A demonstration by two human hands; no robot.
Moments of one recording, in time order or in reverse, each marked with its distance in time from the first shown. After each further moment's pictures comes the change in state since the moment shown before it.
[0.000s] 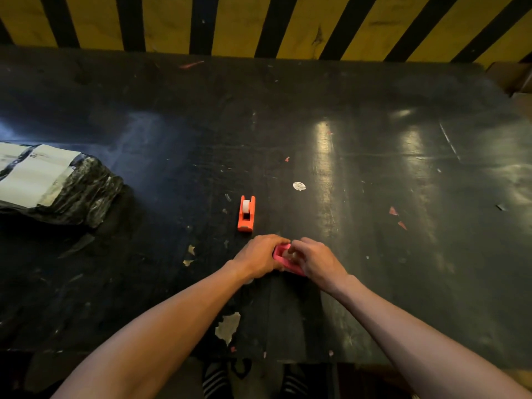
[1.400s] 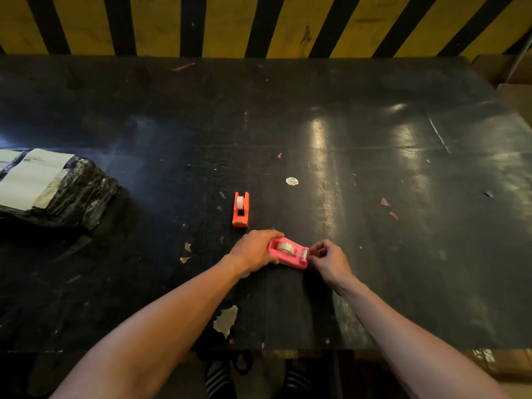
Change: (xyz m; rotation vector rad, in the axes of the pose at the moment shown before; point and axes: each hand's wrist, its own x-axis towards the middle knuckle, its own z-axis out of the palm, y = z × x) left_hand -0.001 0.007 0.000 0.101 -0.031 -0.035; right_hand -0.027 0.030 0.015 0.523 0.185 0.707
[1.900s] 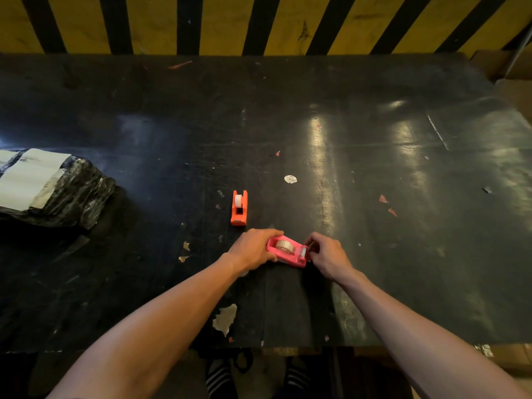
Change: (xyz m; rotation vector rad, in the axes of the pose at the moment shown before) left_hand 0.005 -0.008 0.005 0.019 -0.004 0.000; right_hand 0.002 -0.016 -0.010 -0.342 -0.089 -0.232
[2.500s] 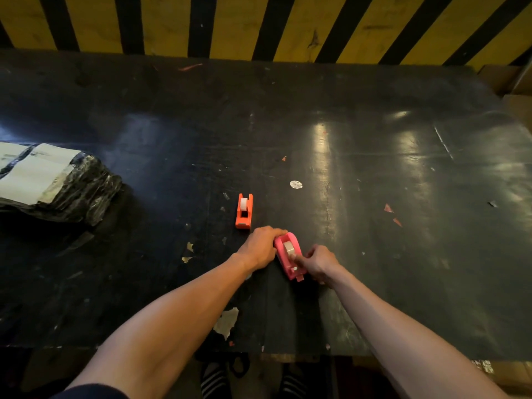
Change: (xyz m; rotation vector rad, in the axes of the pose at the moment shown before) left_hand 0.017 -0.003 0.007 -0.093 0.126 -0.023; right_hand 0.012 -0.026 0.015 0.023 -0.159 0.373
